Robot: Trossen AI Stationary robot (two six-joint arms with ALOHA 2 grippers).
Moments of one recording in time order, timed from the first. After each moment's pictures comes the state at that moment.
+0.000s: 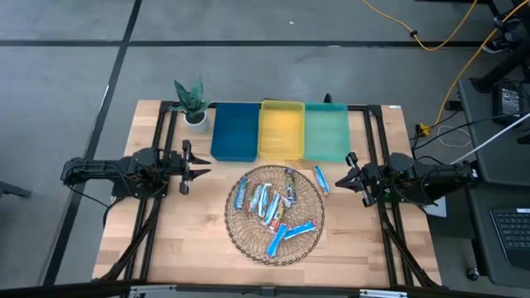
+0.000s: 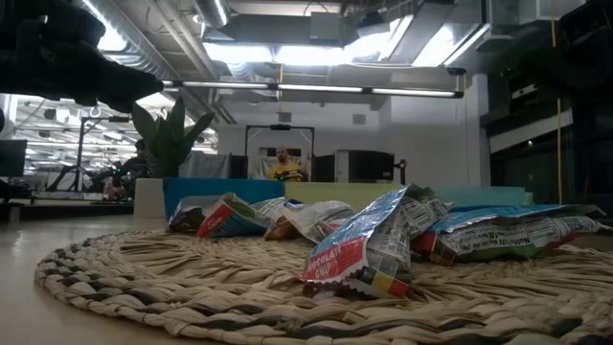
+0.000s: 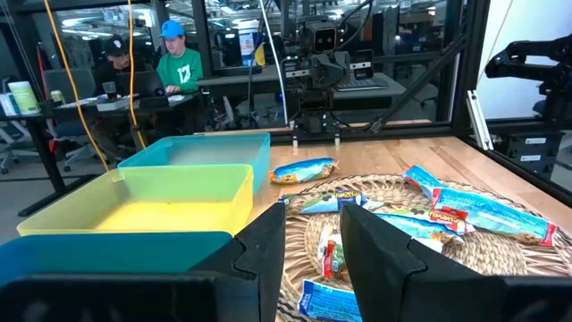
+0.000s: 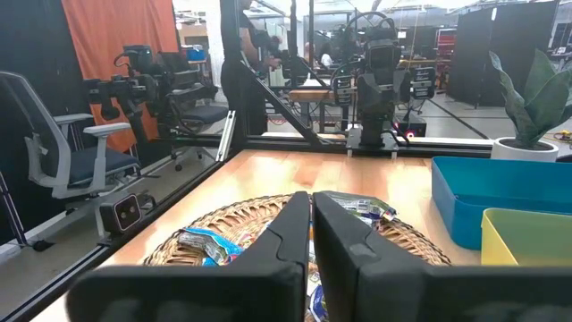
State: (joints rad) left arm 0.04 0.03 0.01 0.02 -0.04 0.07; right arm 0.04 0.02 0.01 0.06 -0.22 0.04
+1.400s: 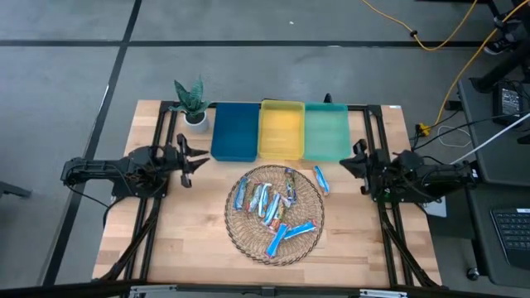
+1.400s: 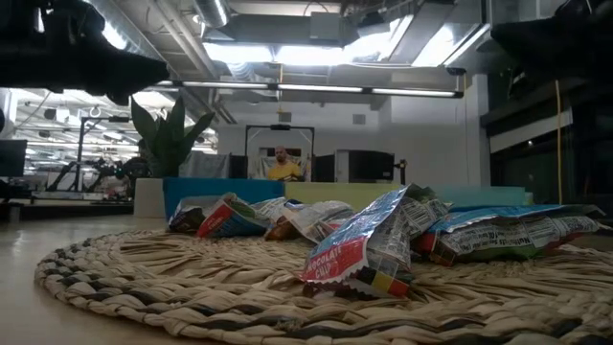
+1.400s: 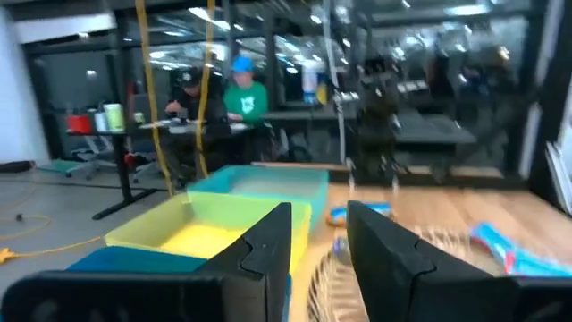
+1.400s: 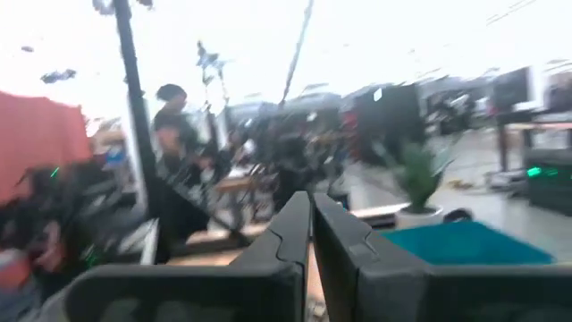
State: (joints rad) left arm 0.04 0.03 0.01 0.15 -0.22 0.03; right arm 0.04 0.02 0.01 0.33 0.09 0.14
